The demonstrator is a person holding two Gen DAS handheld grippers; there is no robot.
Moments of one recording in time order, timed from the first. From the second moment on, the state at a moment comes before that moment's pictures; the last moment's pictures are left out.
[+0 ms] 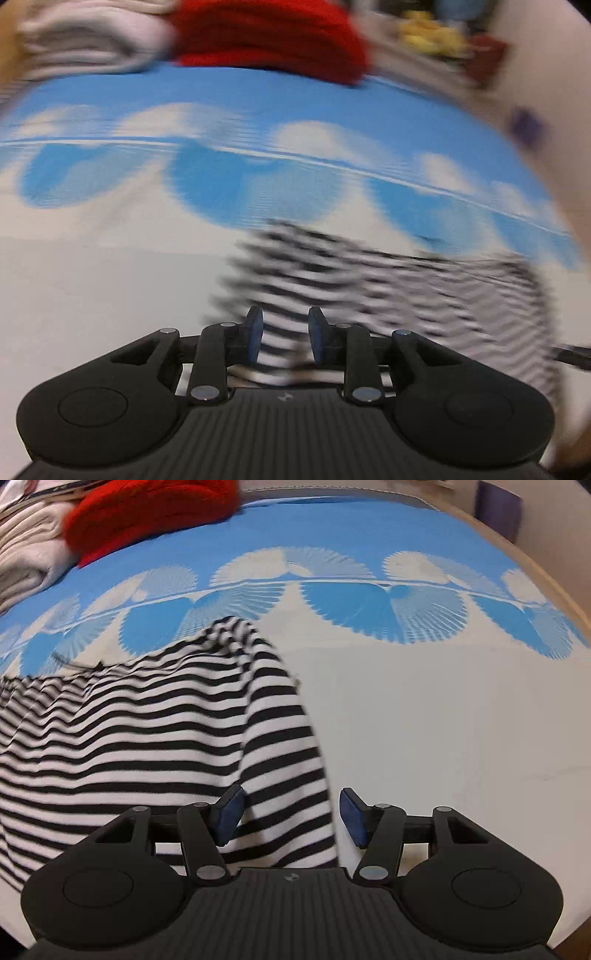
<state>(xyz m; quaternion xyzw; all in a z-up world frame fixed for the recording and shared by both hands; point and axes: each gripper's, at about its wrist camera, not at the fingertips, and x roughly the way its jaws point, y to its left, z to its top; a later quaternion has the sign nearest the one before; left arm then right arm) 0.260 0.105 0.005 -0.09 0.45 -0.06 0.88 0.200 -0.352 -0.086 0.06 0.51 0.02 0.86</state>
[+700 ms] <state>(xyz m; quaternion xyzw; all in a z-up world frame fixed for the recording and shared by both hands) 0.242 0.100 -0.019 -0.04 0.51 -0.05 0.86 0.165 -0.358 -0.095 0.00 0.55 0.03 0.83</state>
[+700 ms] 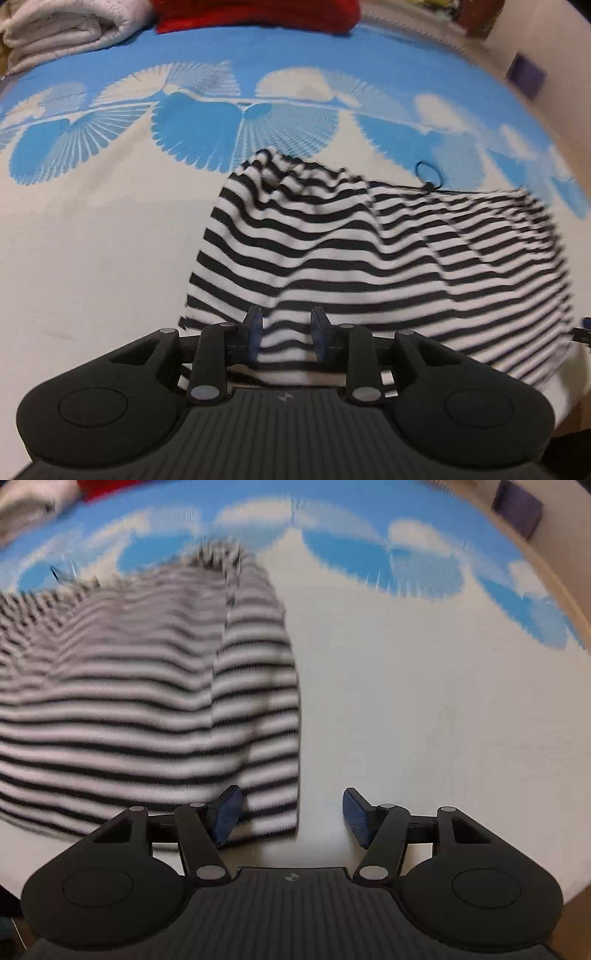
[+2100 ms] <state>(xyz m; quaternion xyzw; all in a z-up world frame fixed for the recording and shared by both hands) 0.074 0.310 0.090 -0.15 0.27 0.12 0.94 0.087 -0.041 -0.037 -0.15 0.33 0.25 0.90</state>
